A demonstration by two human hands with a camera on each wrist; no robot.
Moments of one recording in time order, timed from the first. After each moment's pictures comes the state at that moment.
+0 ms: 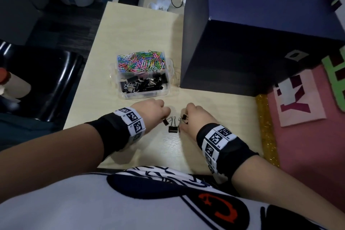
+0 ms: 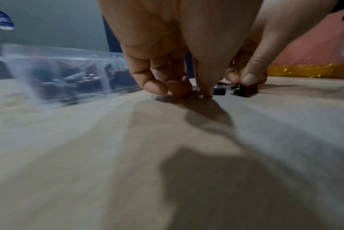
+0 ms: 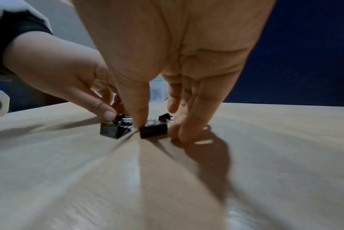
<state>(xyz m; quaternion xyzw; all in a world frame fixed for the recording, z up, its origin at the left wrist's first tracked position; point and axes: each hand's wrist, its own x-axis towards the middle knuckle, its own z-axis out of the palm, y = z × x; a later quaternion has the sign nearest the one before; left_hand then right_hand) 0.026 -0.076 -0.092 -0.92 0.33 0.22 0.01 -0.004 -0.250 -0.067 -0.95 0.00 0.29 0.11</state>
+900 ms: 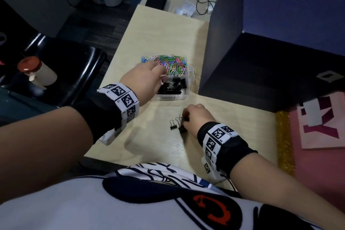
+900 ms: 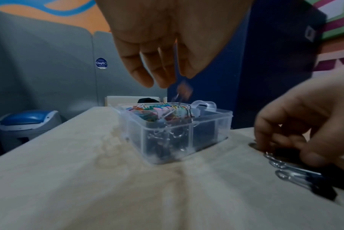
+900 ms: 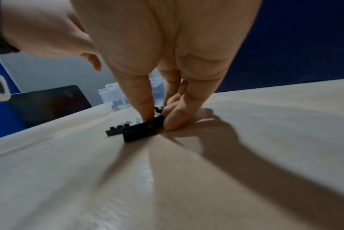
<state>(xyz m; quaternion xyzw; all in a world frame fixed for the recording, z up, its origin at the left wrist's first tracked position) 0.055 -0.018 -0.041 -0.98 0.14 0.00 -0.15 0.023 -0.214 -0.074 -0.94 -0.03 0.30 0.16</state>
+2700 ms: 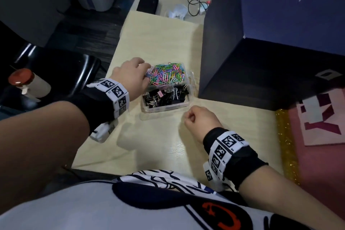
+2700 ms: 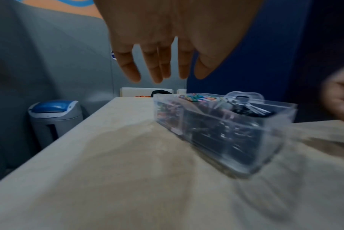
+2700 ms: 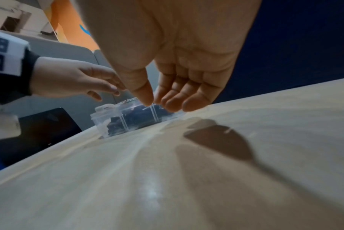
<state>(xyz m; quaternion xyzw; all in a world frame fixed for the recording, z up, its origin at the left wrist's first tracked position) 0.091 0.017 -0.051 -0.99 0.05 0.07 -0.11 0.018 -0.211 -0.068 -0.95 0.00 0.21 0.23</state>
